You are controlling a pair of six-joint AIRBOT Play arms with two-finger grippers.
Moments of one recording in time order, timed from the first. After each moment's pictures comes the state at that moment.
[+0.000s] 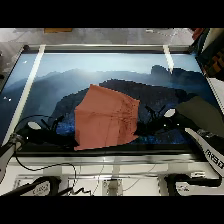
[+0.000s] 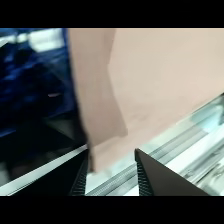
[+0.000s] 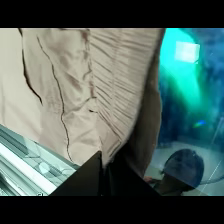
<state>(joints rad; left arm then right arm) 0.18 -1.29 0.50 0.89 -1.17 -0.95 0.09 -1.46 0.75 -0.73 1.10 1.19</state>
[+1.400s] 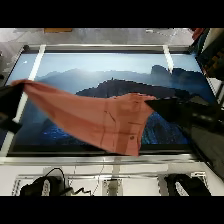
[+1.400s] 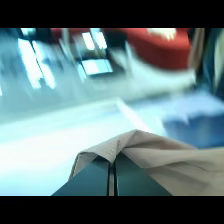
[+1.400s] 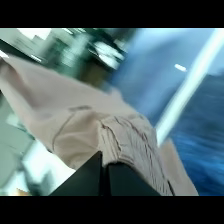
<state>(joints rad) 0.29 -0.28 0.96 0.55 -0.90 -0.80 0.09 -0.60 1.01 -0.40 1.11 1.34</state>
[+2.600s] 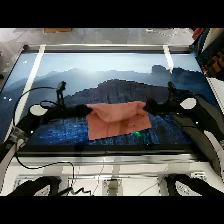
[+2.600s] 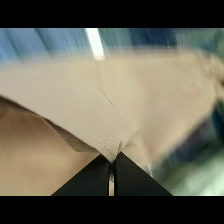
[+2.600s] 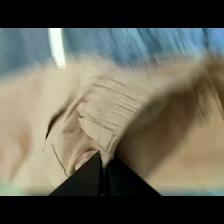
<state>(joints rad) -0.17 -1.14 0.79 0.55 -0.90 -1.02 0.02 -1.20 0.89 -0.89 0.98 1.50</state>
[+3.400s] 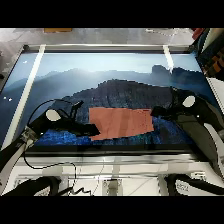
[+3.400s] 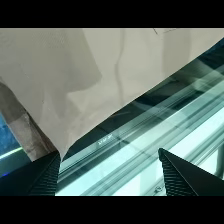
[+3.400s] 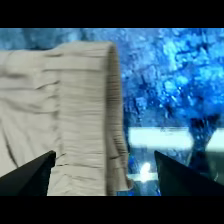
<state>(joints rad) -0.27 -1.19 0.75 0.78 -1.07 -1.25 -0.10 -1.34 0.97 -1.18 1.05 1.49</state>
